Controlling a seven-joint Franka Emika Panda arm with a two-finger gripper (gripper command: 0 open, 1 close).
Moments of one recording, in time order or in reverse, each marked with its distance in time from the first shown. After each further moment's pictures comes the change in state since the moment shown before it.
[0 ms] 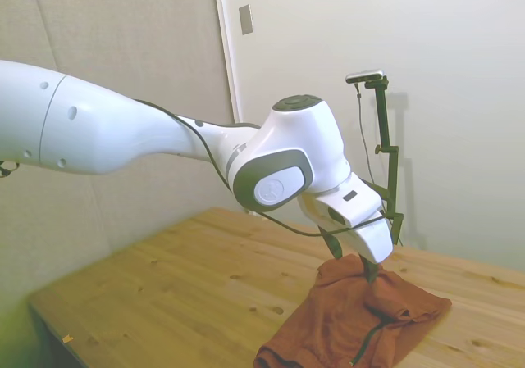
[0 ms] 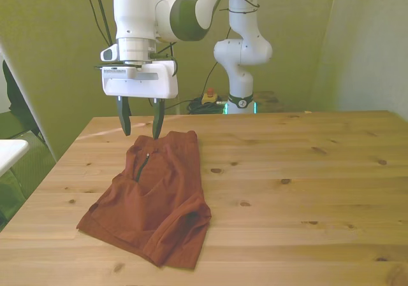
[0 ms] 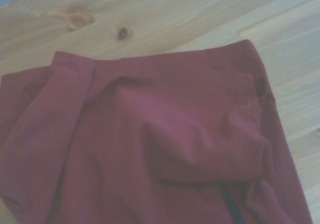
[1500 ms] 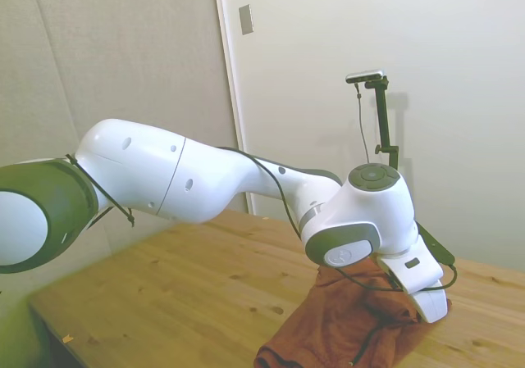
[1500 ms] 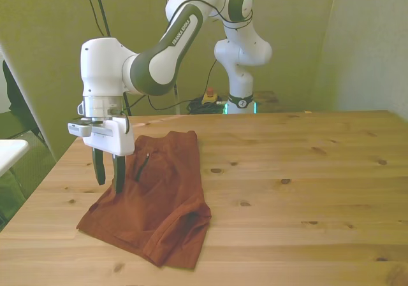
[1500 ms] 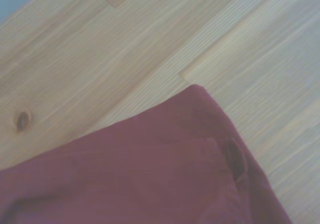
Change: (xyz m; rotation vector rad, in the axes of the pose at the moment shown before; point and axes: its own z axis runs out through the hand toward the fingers) arm 0.072 0.005 0.132 0.078 -0.004 0.282
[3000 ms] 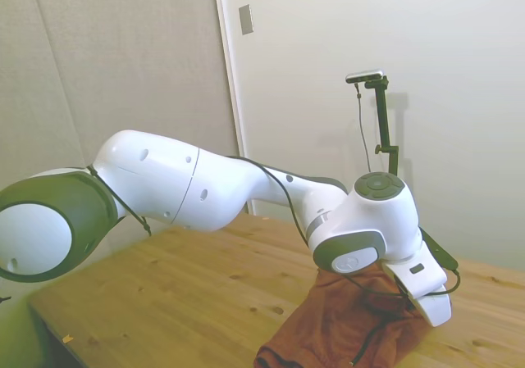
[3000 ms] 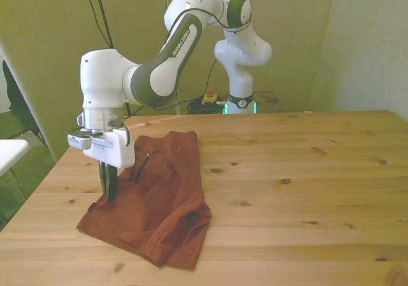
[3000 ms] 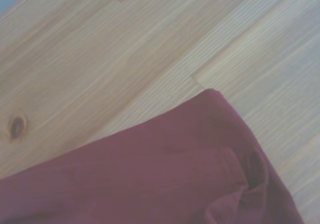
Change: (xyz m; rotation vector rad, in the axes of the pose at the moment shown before) arm 0.005 -0.007 0.018 0.010 0.006 -0.018
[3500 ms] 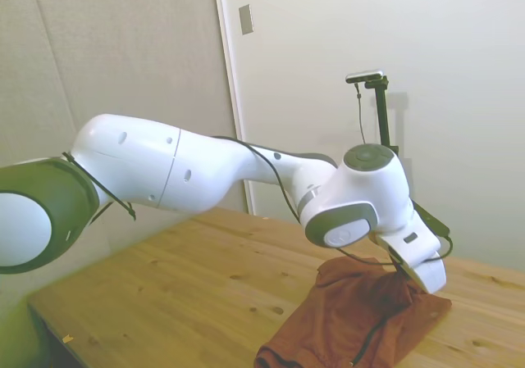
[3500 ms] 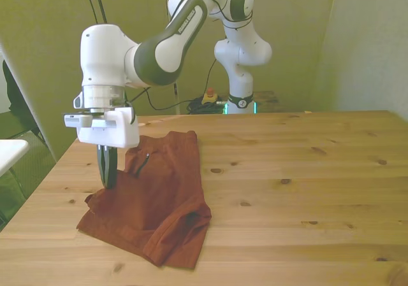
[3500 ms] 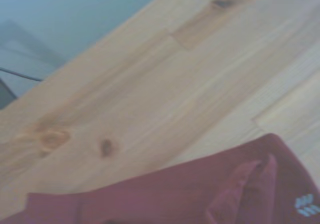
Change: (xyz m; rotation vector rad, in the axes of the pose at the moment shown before) arm -0.039 -0.047 -0.059 0.079 0.001 -0.111
